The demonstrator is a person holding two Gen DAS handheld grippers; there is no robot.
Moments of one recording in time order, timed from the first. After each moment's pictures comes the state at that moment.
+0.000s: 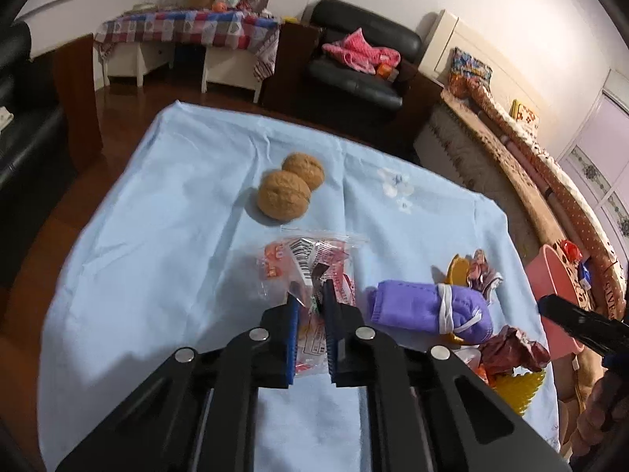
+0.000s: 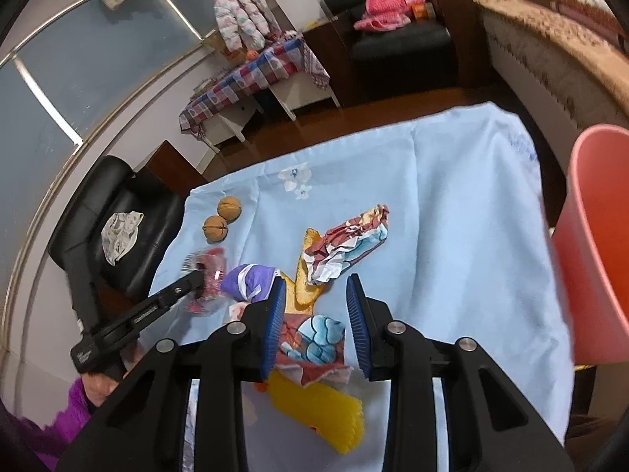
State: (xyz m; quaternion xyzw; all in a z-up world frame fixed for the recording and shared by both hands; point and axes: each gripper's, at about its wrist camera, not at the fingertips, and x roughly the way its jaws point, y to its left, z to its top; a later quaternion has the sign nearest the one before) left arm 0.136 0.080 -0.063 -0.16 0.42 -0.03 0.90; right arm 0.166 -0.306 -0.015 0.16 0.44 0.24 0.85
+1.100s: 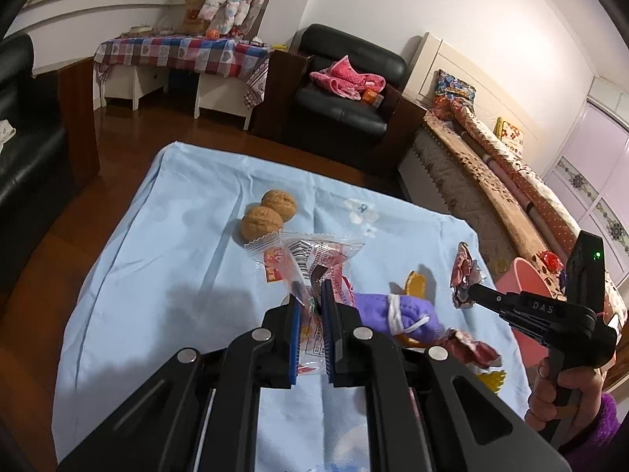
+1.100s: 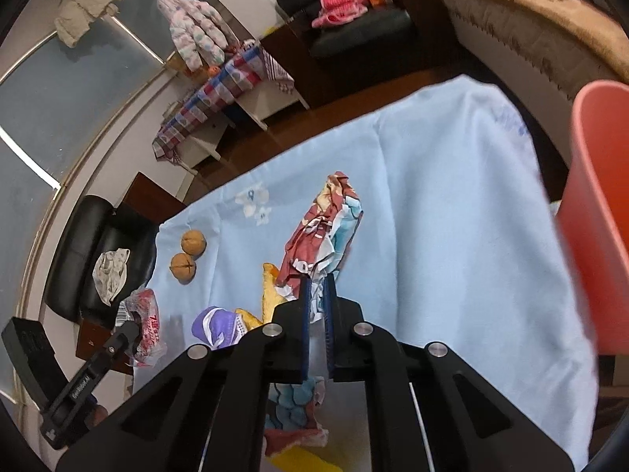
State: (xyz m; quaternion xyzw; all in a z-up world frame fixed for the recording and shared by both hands) left arm 0.105 0.069 -0.021 -0.16 0.37 -0.04 0.91; right arm 0.198 -0.315 -0.038 0.21 0.44 0.19 0.85
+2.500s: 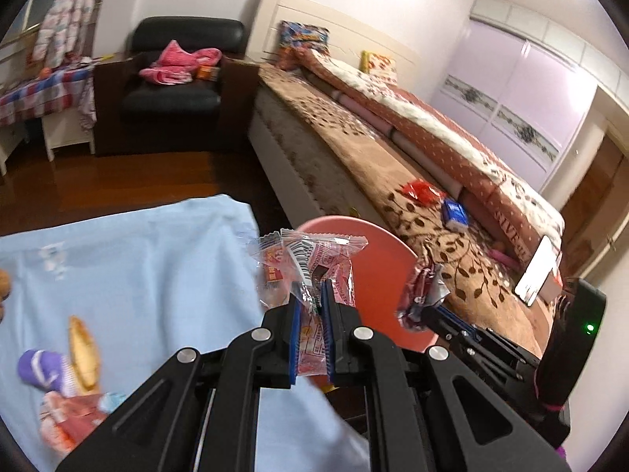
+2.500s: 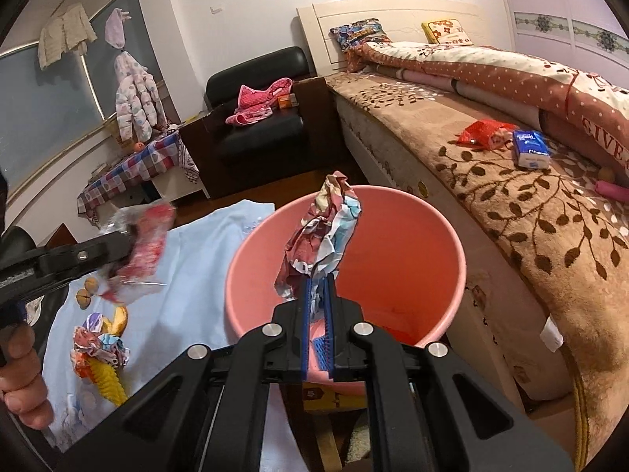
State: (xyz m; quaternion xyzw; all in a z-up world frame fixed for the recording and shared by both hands) left arm 0.149 -0.243 0.037 -0.06 0.39 -0.27 0.88; right arm 0.105 -0.533 -0.003 0.14 0.31 0.01 0.94
